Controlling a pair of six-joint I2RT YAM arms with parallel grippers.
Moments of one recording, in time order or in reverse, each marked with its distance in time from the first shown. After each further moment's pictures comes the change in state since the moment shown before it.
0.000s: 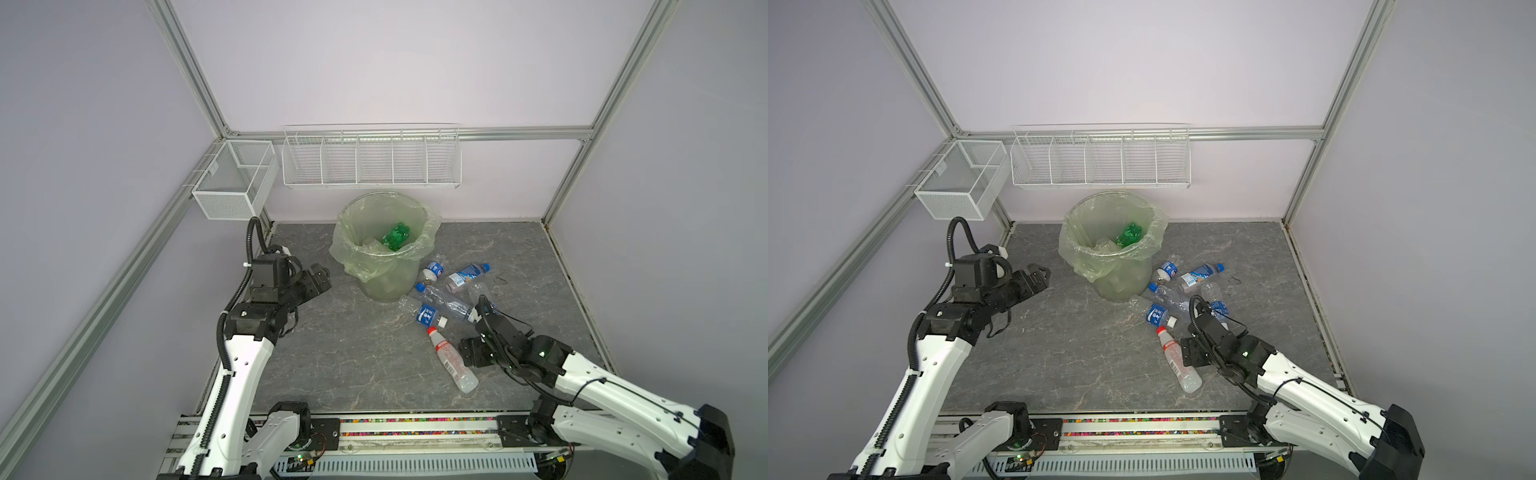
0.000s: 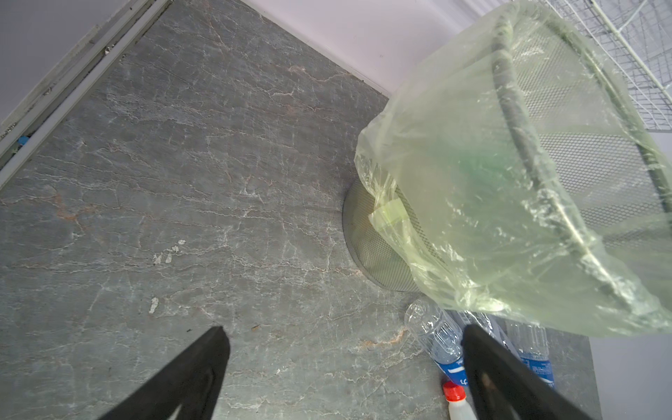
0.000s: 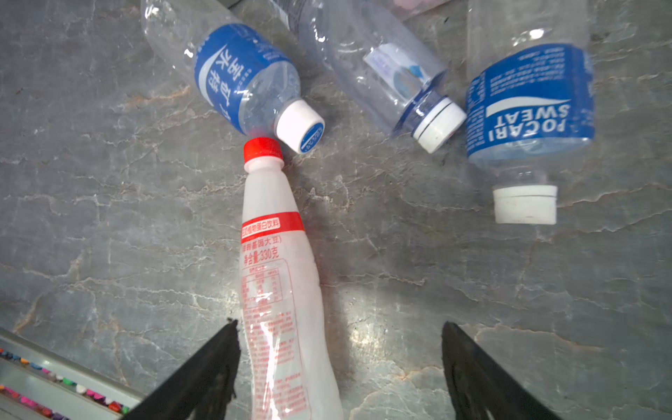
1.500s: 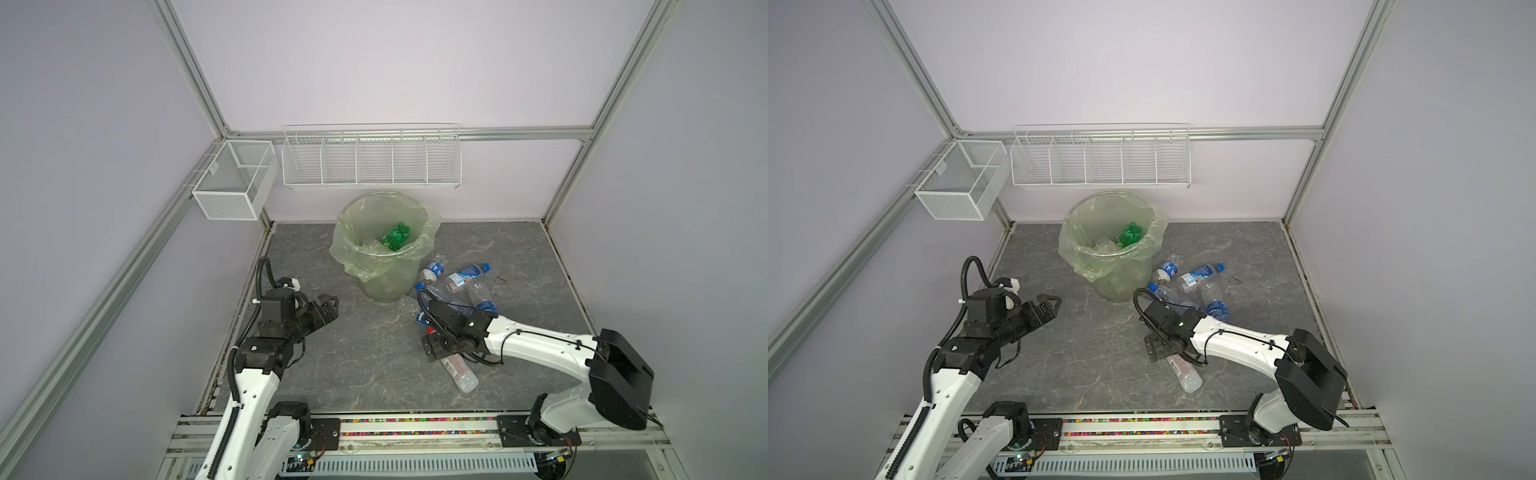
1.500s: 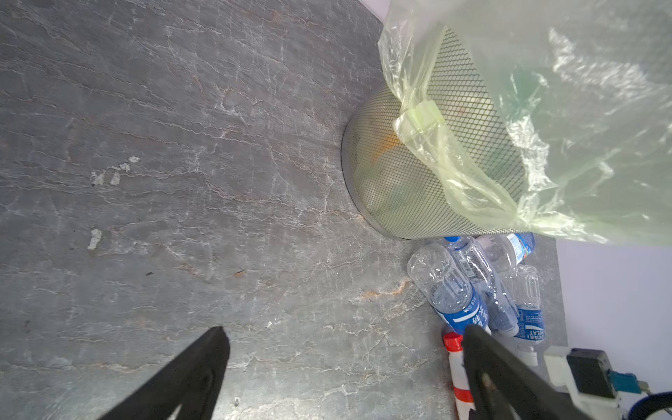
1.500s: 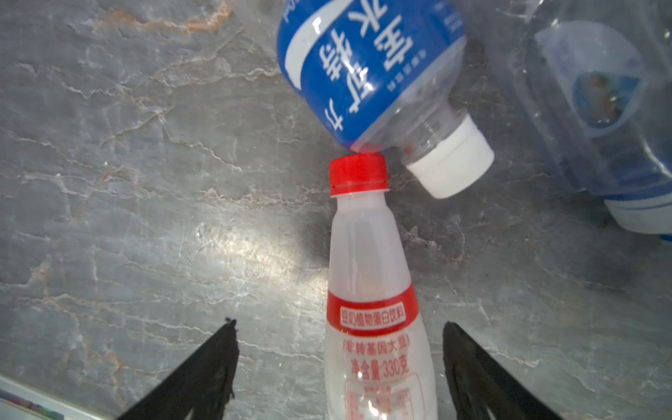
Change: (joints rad) left arm 0.000 -0.189 -0.332 0.106 0.113 -0.065; right arm 0.080 0.571 0.301 0.037 -0.049 -0.035
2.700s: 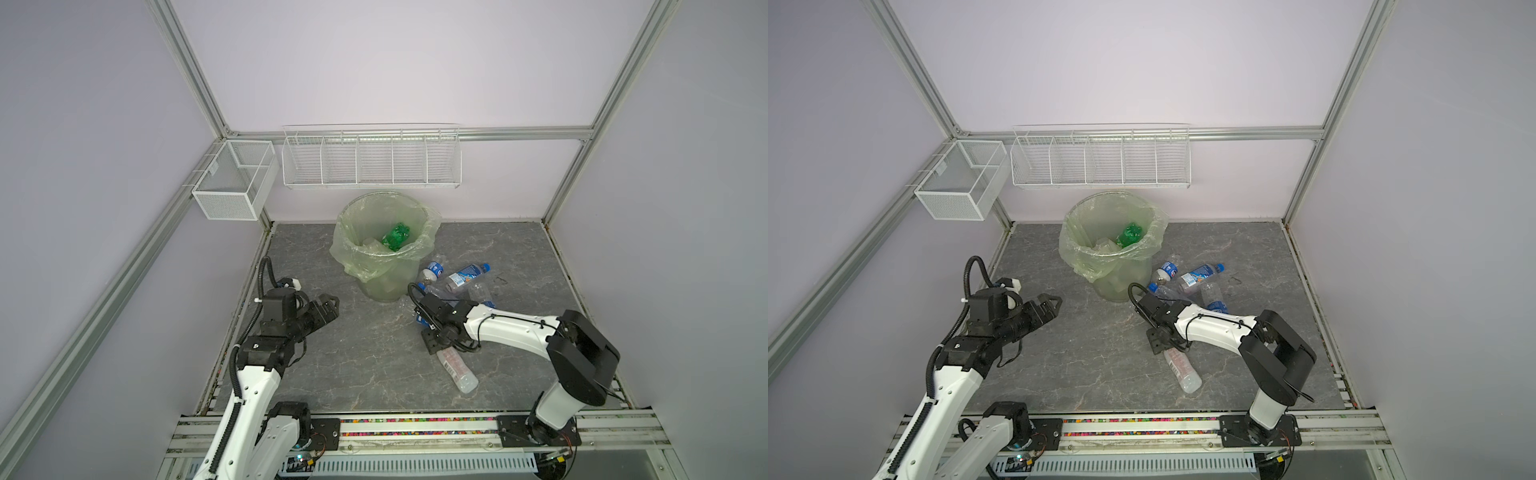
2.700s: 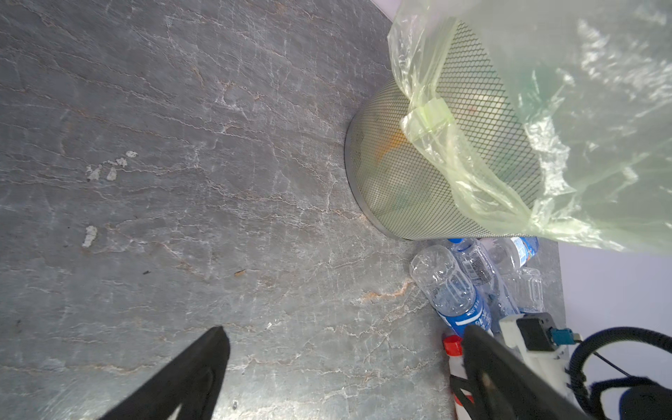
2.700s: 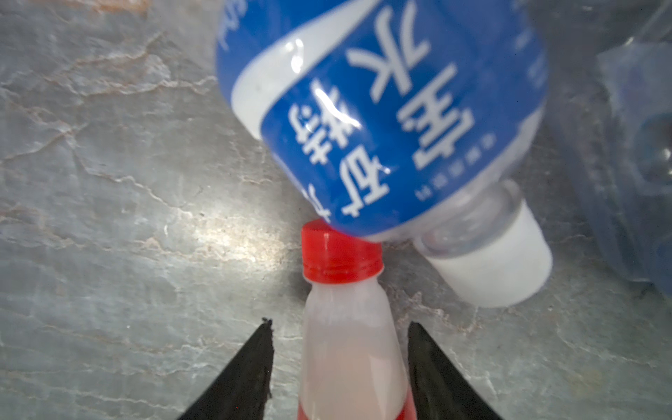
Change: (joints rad) left arm 0.000 0.021 -0.011 0.023 -0.001 -0.011; right arm -0.054 0.187 0.080 0.013 -0.029 -0.101
